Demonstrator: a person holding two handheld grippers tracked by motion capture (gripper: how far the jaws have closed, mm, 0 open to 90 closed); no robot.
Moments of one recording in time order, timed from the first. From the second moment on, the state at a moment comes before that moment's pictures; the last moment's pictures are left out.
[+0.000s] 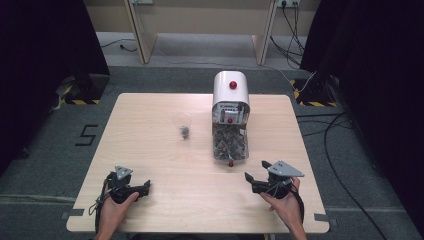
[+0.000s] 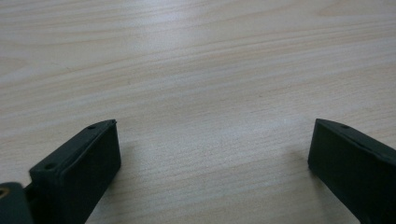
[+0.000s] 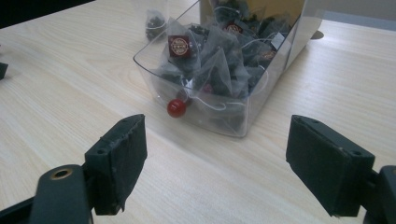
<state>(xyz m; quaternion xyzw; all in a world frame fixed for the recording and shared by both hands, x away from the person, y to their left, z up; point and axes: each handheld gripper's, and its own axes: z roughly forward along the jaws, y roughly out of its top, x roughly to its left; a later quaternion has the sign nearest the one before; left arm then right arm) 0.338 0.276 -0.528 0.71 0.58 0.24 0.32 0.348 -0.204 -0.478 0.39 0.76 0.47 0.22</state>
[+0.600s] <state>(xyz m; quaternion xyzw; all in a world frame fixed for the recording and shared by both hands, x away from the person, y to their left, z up) 0.338 0.276 -0.528 0.71 0.58 0.25 0.32 0.341 -0.216 -0.488 0.40 0.76 0.46 0.22</state>
